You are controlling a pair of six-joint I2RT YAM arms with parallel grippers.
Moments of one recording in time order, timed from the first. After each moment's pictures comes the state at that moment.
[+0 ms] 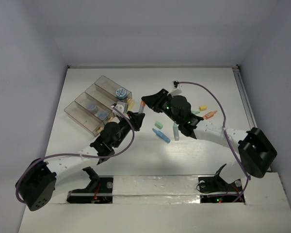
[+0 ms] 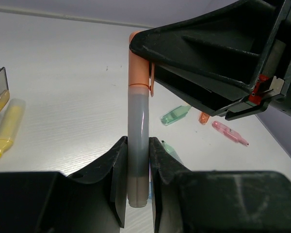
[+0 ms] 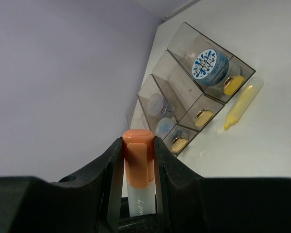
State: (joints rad) left arm -0.80 1.03 0.39 0.66 -0.25 -0.42; right arm 0.80 1.48 0.91 0.50 0.10 1.00
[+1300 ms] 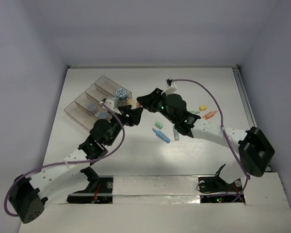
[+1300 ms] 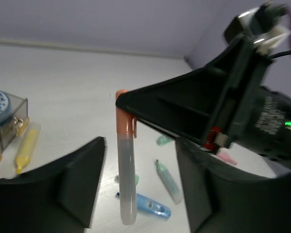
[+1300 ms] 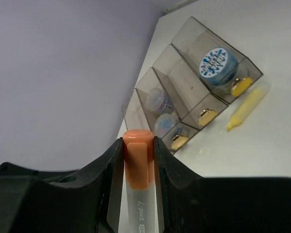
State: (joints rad) left arm -0.79 0.89 0.52 0.41 -0.27 -0.41; right arm 0.85 1.47 0.96 0.44 0.16 0.90
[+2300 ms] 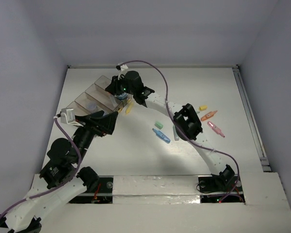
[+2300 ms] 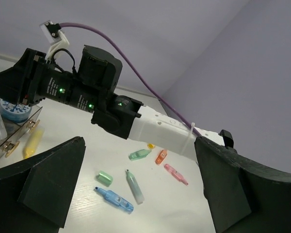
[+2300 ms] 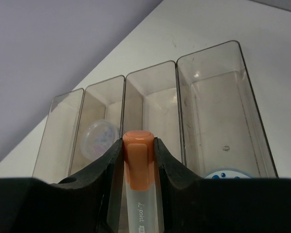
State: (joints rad) left arm -0.78 0.33 0.68 -0.15 -0.37 -0.58; right arm 0.78 2.58 2.30 0.15 -0.27 0.40
